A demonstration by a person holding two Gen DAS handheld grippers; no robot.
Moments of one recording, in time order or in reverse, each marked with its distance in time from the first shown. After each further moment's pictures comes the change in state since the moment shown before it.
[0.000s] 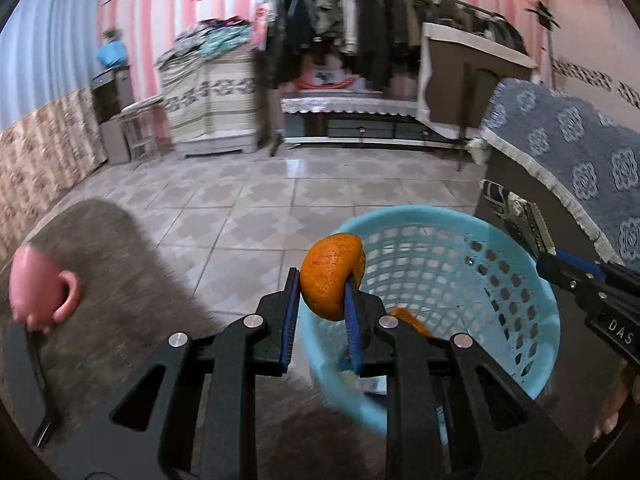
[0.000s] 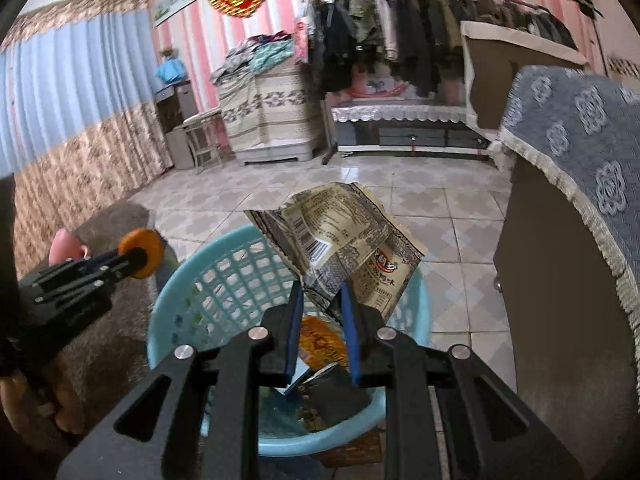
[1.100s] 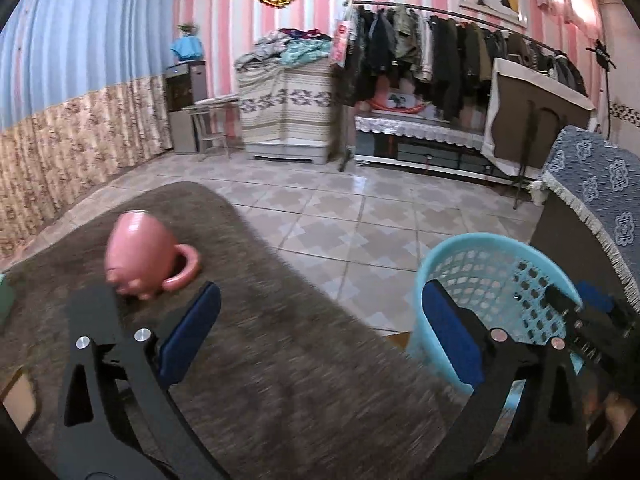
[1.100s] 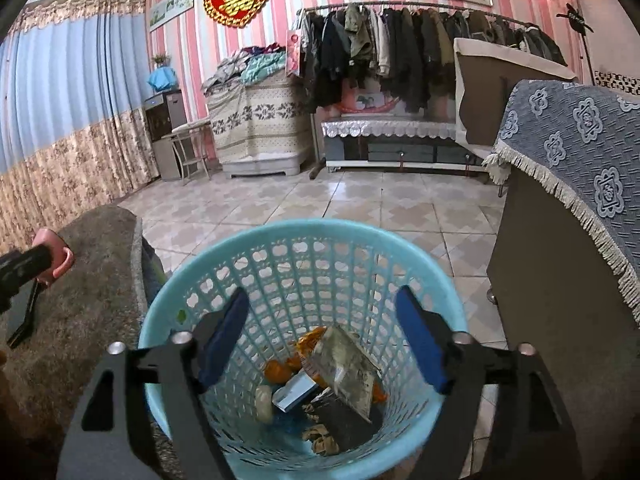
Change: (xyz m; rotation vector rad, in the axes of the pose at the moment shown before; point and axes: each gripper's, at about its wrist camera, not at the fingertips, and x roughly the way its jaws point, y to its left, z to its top) left arm -0.073 0.083 -0.017 -0.169 -0.060 0.232; right arm 0.013 0.039 -0.014 -0.026 -0.080 -0.068
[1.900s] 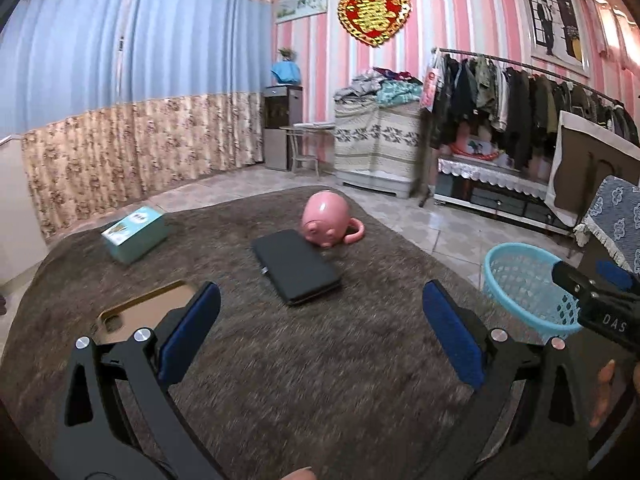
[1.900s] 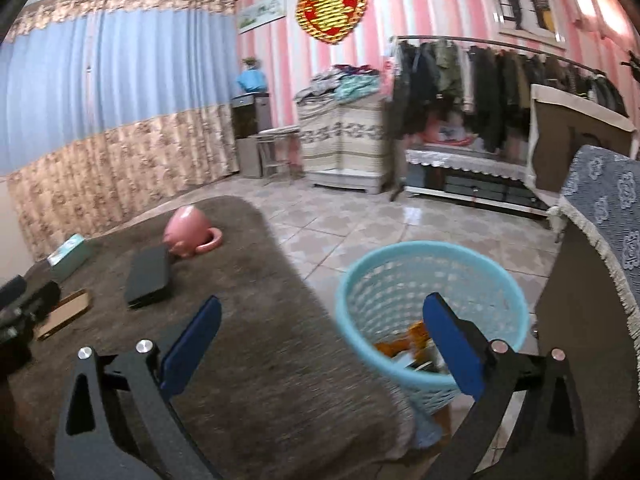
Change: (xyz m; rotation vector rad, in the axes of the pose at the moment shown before) left arm -0.188 0.086 -0.084 -0.163 -0.132 0.264; right arm -0.133 0.109 -0.013 -0.175 -0.042 0.261
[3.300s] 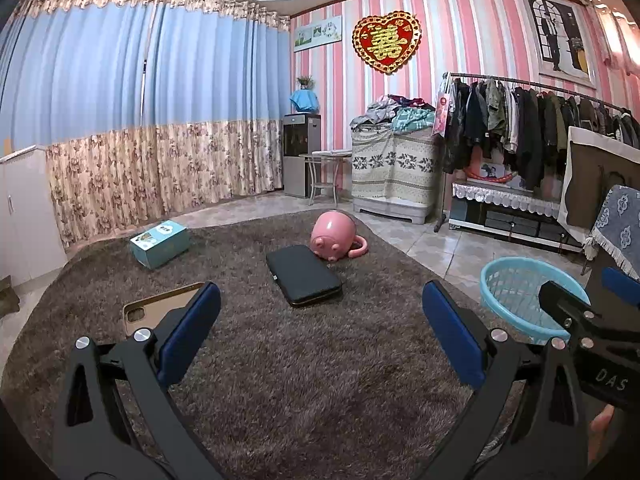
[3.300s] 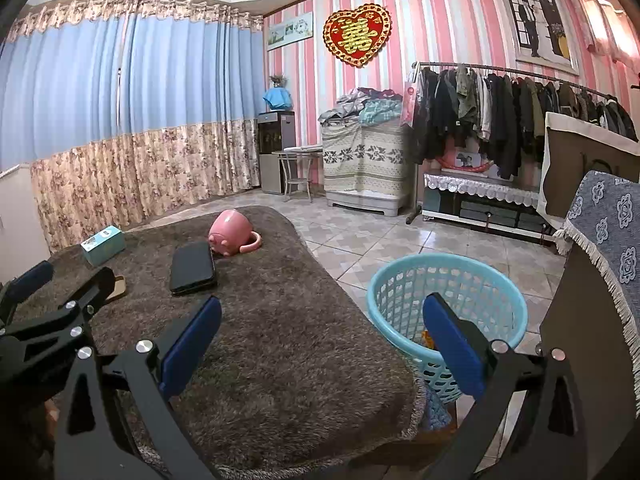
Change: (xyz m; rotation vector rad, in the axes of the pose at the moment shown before) left arm -0.042 -0.014 -0.010 -0.008 -0.107 0.065; right arm -0.057 0.022 -0.018 -0.067 -0.081 0.043
